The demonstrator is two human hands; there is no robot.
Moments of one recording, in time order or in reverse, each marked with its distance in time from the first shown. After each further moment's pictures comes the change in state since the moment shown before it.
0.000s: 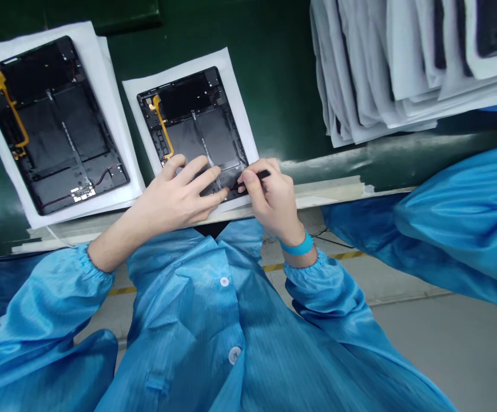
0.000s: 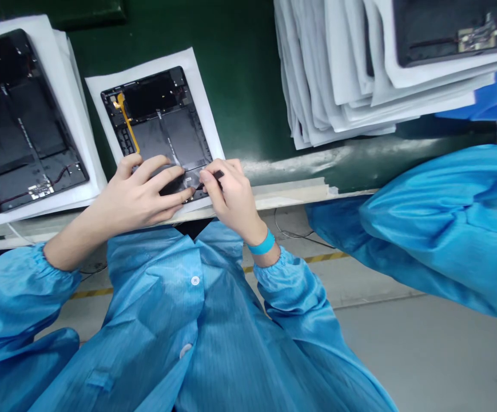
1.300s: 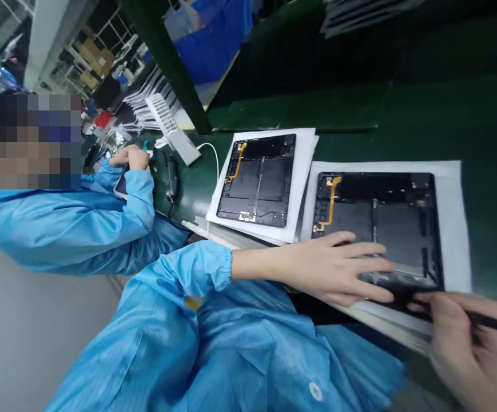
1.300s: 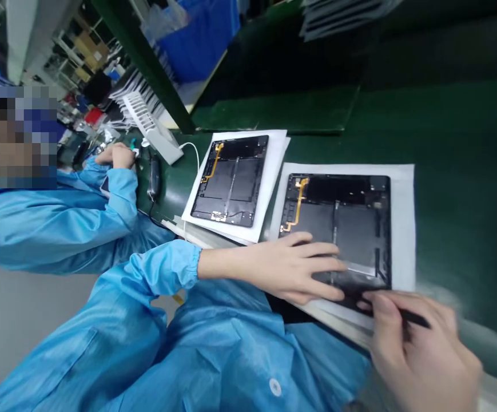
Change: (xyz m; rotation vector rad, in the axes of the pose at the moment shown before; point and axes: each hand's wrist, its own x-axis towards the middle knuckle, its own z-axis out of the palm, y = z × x) left_hand 0.003 0.004 -0.021 0.001 -0.292 -0.069; right_hand 0.006 0.020 0.005 -0.315 0.070 -0.206
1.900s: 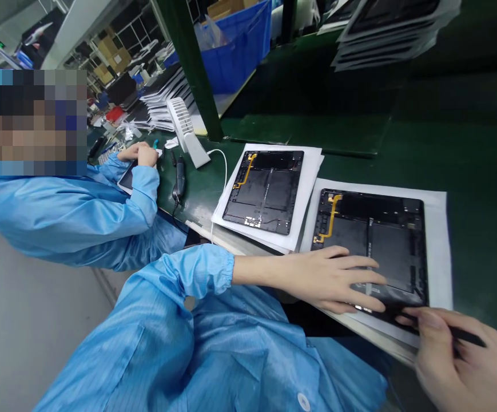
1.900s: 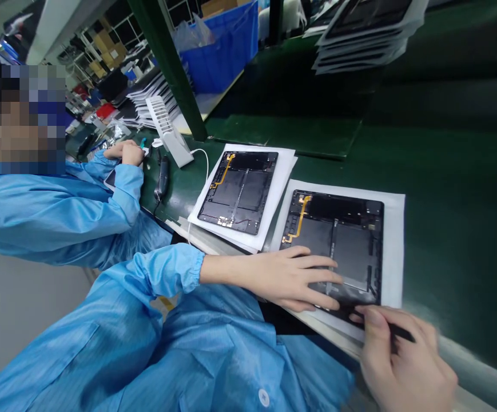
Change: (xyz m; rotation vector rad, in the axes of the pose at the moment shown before) left_hand -0.005 0.010 0.003 0.026 0.106 -0.024; right_hand 0.012 -0.040 -0.017 0.026 -0.090 0.254
